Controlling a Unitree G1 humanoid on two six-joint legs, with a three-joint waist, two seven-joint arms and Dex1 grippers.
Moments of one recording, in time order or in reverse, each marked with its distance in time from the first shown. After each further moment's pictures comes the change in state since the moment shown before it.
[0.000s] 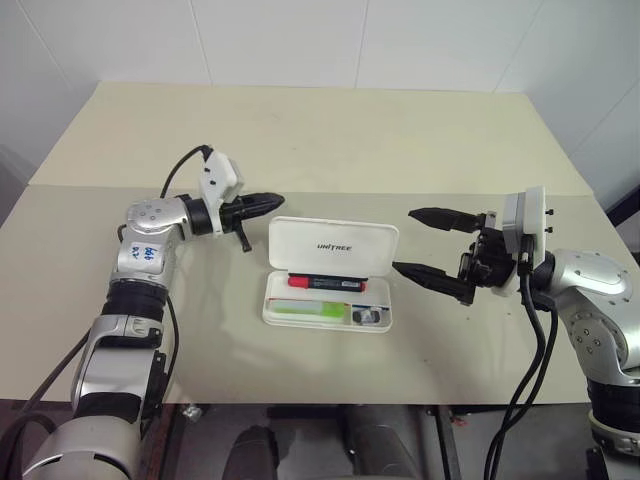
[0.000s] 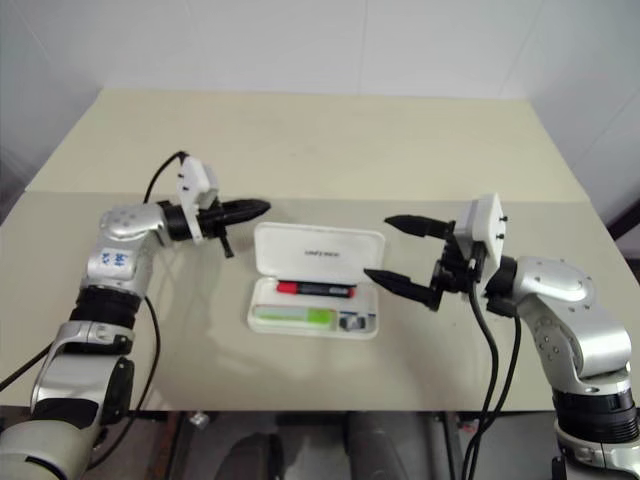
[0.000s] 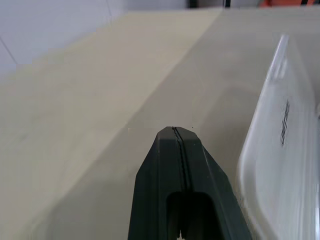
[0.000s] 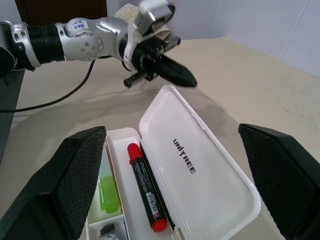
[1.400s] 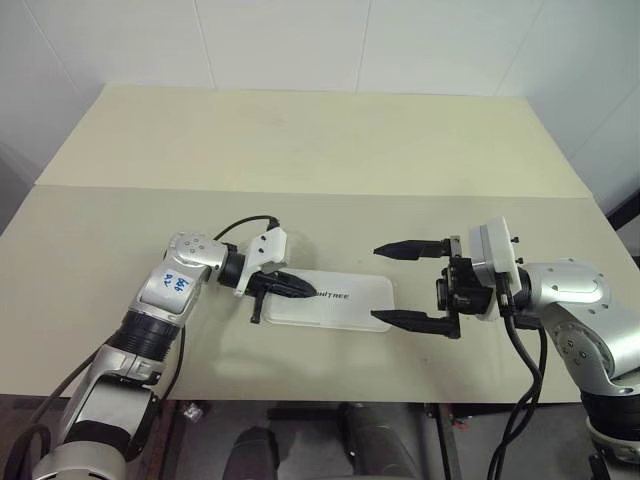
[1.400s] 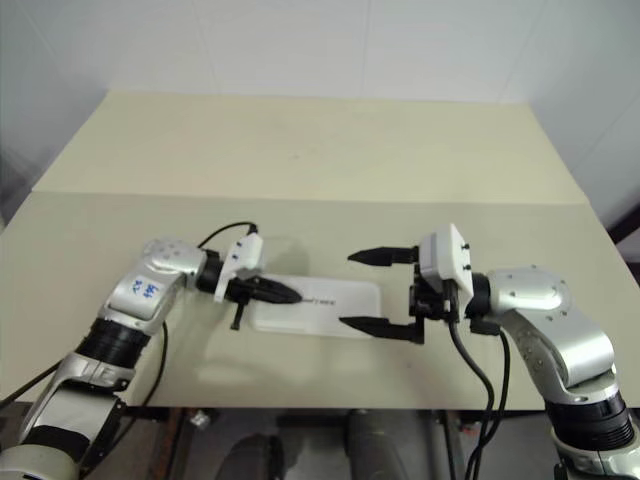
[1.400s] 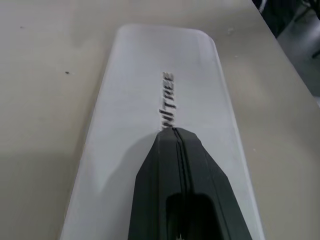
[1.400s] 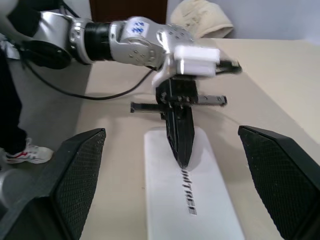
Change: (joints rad) left arm 0.179 0.049 -0.177 -0.388 -0.040 0.260 -0.234; right arm 0.010 -0.027 0.117 -0.052 -0.042 -0.049 0.114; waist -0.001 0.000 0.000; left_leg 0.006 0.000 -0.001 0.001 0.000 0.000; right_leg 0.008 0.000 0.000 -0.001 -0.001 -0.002
